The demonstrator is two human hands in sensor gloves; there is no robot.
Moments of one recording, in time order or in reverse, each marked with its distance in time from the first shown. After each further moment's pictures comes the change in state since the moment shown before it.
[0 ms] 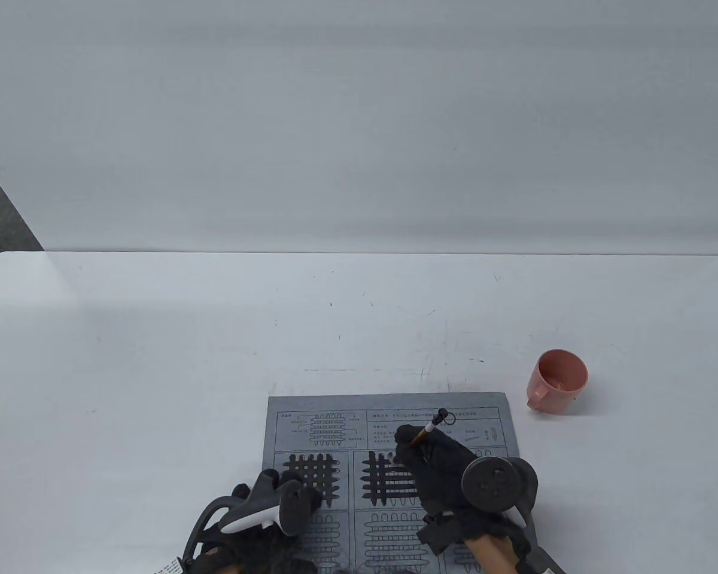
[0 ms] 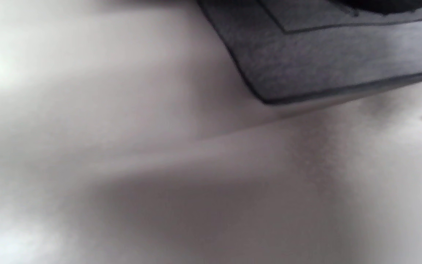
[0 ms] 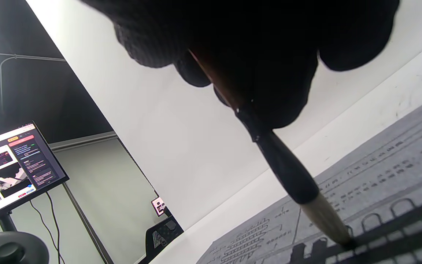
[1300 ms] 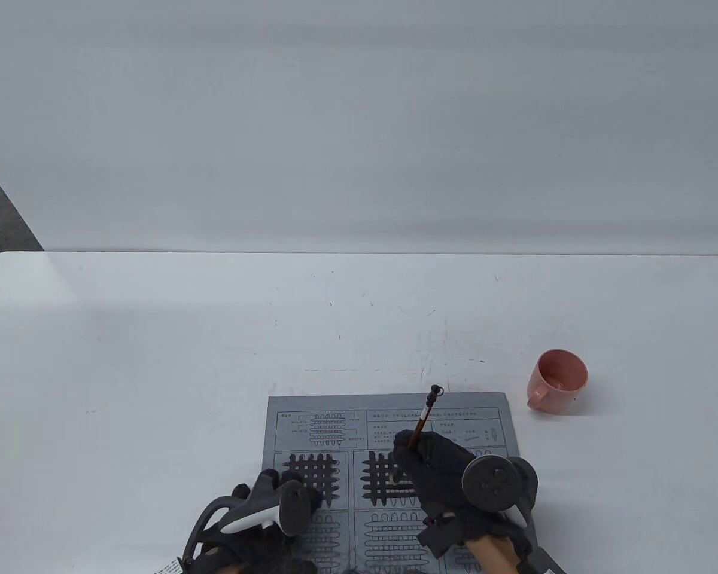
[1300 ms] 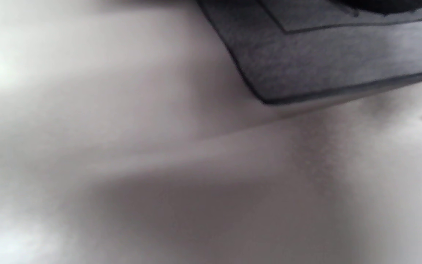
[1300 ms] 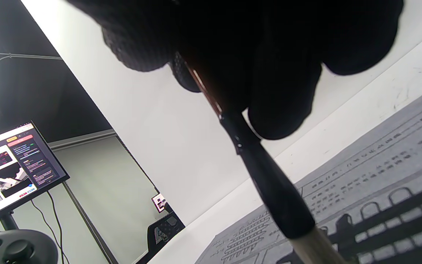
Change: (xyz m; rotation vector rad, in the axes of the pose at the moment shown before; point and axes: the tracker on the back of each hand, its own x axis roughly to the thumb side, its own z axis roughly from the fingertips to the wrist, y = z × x) left_hand 0.000 0.000 0.000 0.000 0.000 0.000; right_hand 0.000 0.001 0.000 0.020 0.011 -0.015
